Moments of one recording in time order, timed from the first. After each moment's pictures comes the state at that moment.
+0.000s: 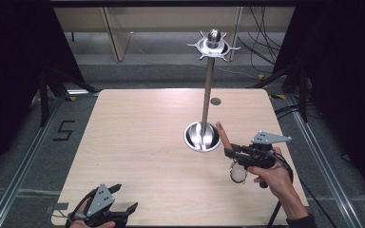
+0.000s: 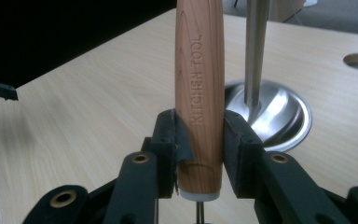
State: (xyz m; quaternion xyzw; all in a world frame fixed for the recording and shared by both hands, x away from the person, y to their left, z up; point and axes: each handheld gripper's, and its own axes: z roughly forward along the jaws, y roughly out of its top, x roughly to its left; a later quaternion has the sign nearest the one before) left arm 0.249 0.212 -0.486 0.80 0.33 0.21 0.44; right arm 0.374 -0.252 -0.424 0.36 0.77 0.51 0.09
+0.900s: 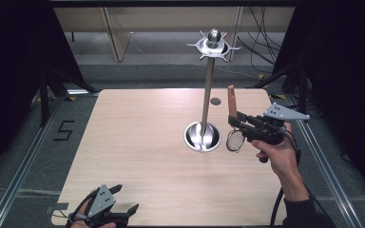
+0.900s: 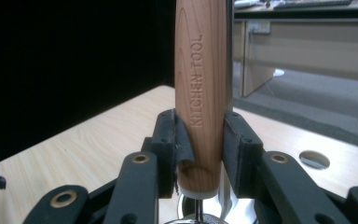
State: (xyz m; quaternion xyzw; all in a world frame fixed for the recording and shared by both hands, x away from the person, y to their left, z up) left arm 0.248 0.209 -0.486 0.81 0.33 0.21 0.44; right arm 0.393 -0.249 -0.344 0.34 0.71 0.59 0.18
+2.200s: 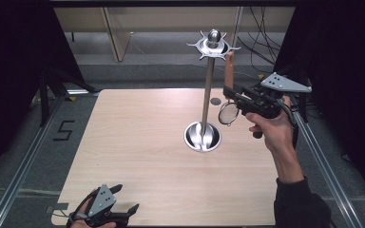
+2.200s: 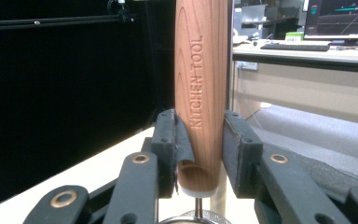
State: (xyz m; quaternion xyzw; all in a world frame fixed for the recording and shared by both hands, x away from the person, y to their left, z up) left arm 0.249 0.209 -0.487 0.81 0.33 0.21 0.44; right arm 0.416 -0.224 -0.280 0.32 0.69 0.61 0.22
